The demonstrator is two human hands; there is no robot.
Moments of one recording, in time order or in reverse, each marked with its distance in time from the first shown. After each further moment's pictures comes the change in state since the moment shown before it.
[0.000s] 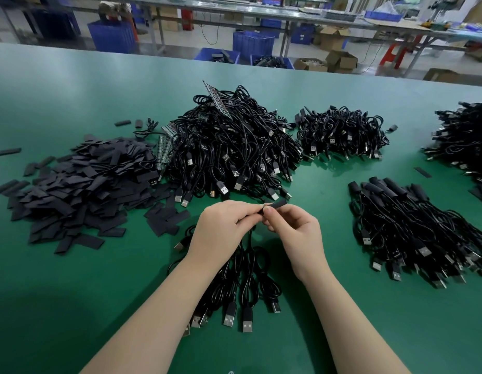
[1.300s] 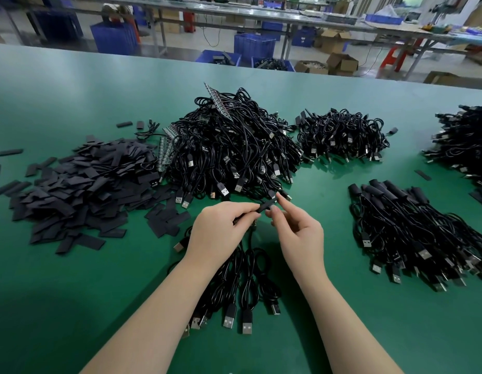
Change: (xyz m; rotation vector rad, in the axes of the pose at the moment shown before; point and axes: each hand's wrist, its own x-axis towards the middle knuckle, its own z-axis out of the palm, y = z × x) left_hand 0.000 -0.004 0.000 0.031 0.014 -0.124; right_hand -0.003 0.003 0.005 -0.128 0.161 -0.086
